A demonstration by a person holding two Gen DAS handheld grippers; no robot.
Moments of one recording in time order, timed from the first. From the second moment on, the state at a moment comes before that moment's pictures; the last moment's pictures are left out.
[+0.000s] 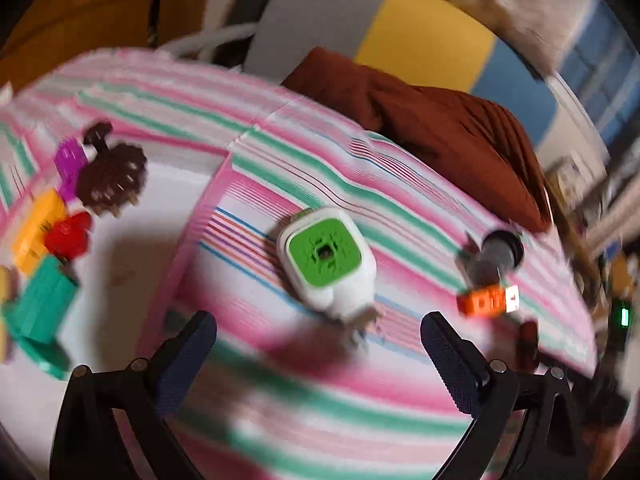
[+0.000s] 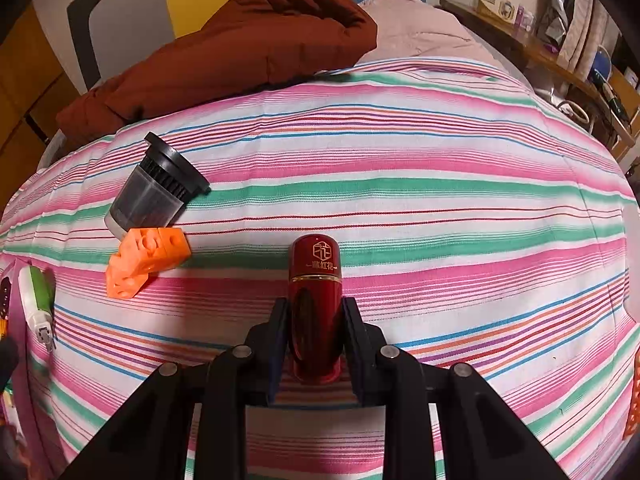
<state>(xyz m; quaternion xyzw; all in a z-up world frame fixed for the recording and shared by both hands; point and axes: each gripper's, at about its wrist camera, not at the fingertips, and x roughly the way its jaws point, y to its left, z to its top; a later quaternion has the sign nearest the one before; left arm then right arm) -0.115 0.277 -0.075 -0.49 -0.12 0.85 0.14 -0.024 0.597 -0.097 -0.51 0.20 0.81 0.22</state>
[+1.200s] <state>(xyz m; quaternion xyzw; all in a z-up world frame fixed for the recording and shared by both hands) -0.060 0.284 -0.090 -0.38 0.03 0.89 0.25 0.015 0.600 -0.085 -0.49 0.27 0.80 0.22</state>
